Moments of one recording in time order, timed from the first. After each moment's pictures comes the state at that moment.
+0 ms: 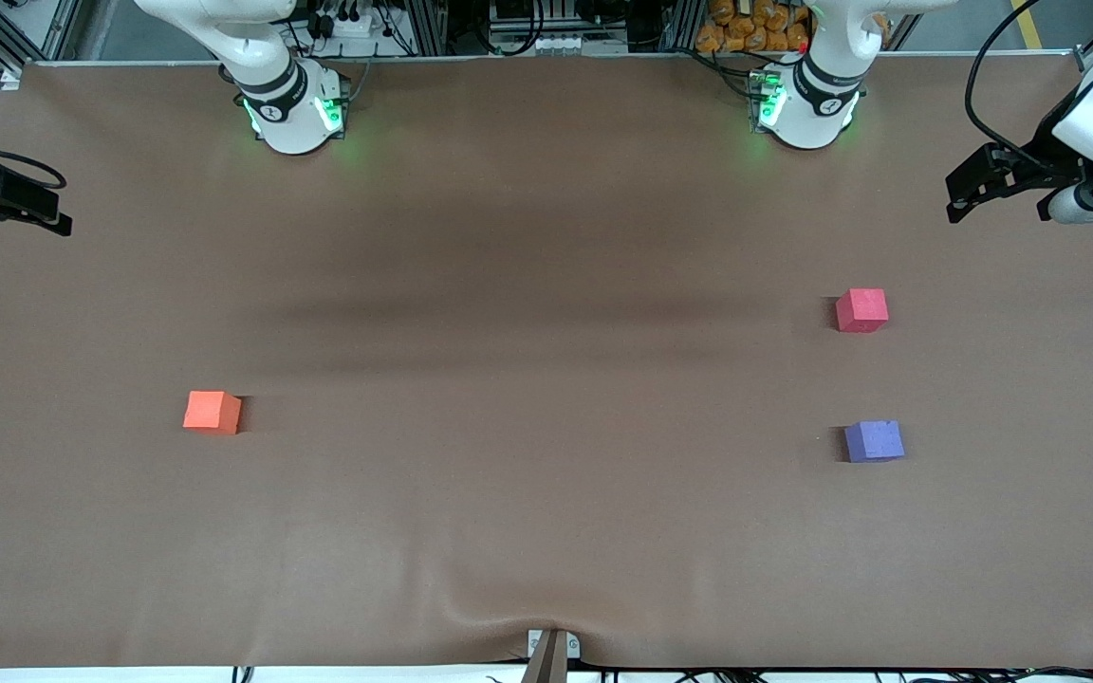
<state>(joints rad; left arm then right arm) -0.04 -0.10 -0.09 -1.63 0.03 1.54 -0.13 -0.04 0.06 -0.03 -1.42 0.02 1.33 -0.09</state>
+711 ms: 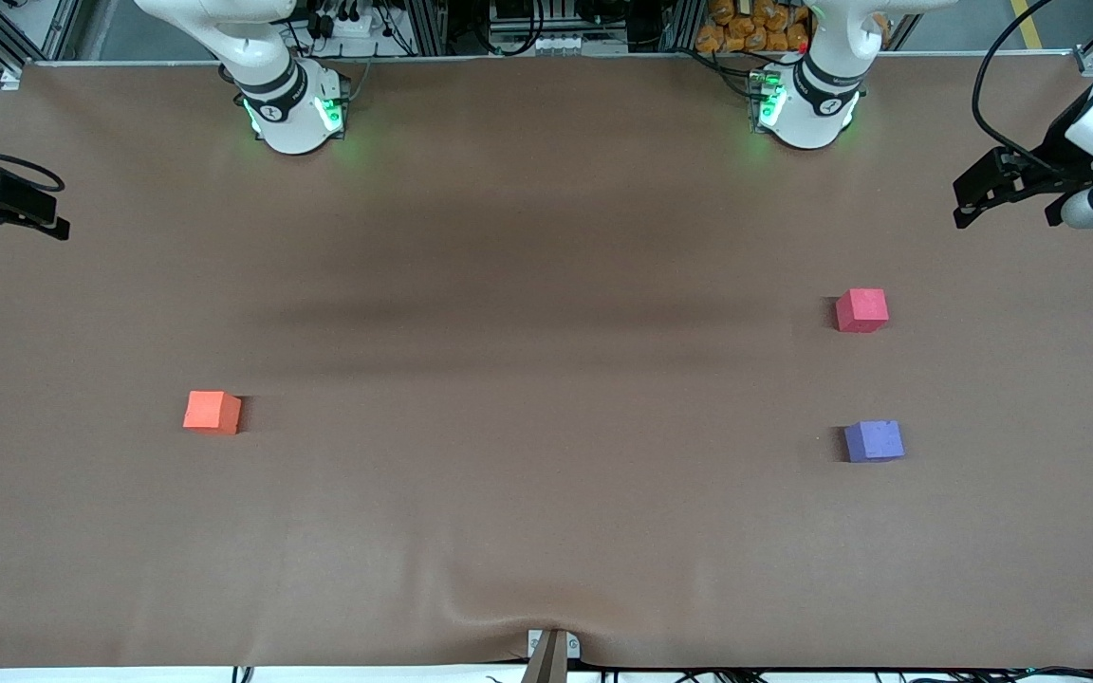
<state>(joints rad) -0.04 -0.07 -0.09 -1.59 0.03 1.54 -0.12 -0.04 0.07 -0.03 -1.41 0.02 1.35 -0.09</state>
